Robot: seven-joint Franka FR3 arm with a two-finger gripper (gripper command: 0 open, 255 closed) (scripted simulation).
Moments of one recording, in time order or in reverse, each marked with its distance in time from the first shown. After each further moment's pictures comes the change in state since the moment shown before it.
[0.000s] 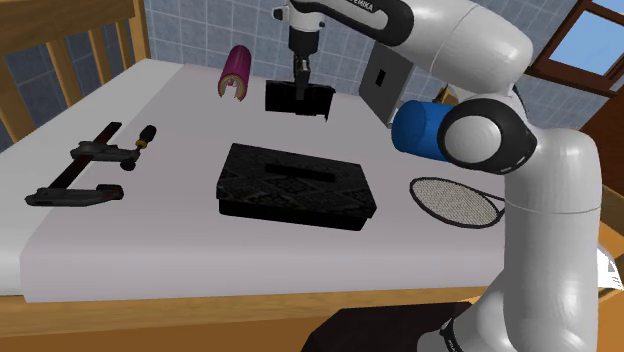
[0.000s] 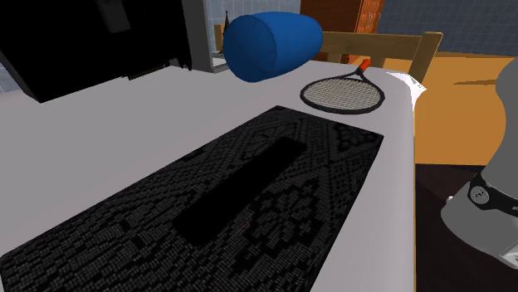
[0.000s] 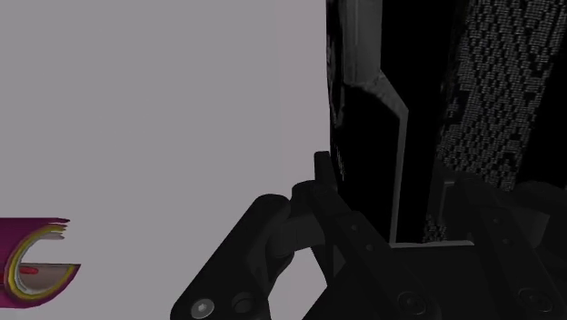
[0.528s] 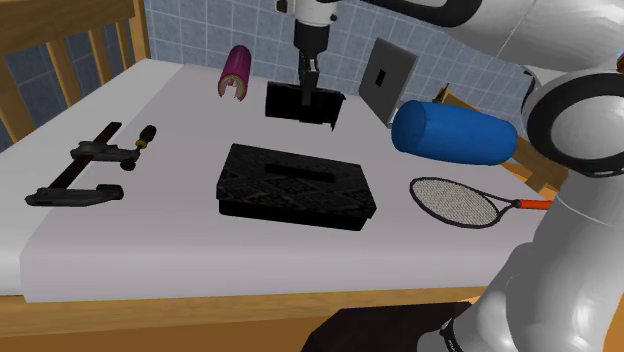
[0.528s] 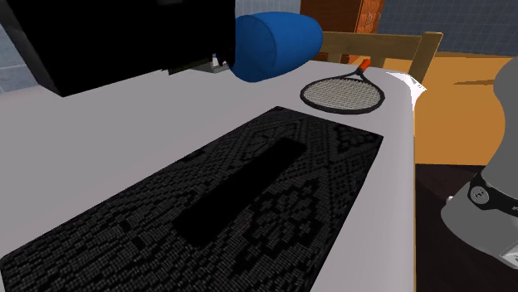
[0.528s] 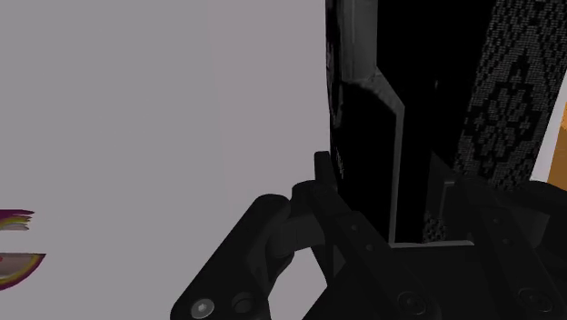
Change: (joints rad) arm 0.074 -0.323 0.031 -0.433 -0.012 0.092 0.114
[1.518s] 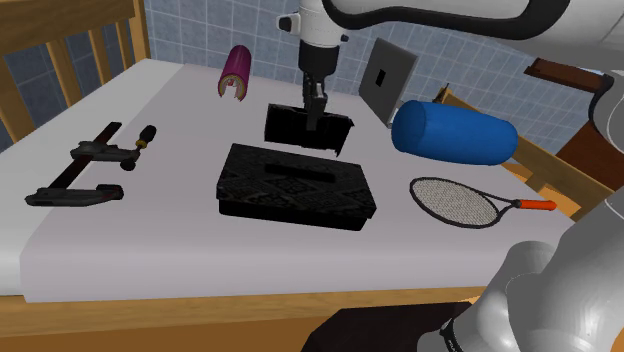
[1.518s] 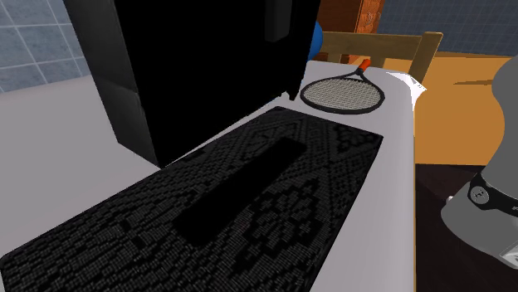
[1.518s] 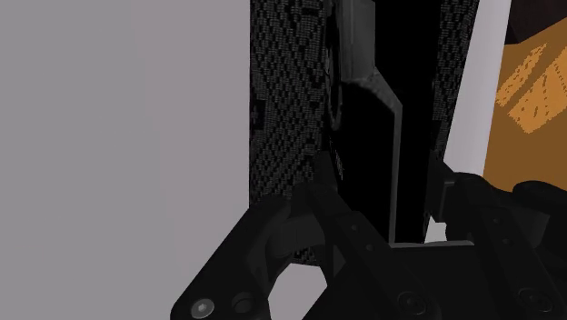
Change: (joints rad) arm 0.065 -0.255 0.049 -0.385 0.004 0.109 0.134
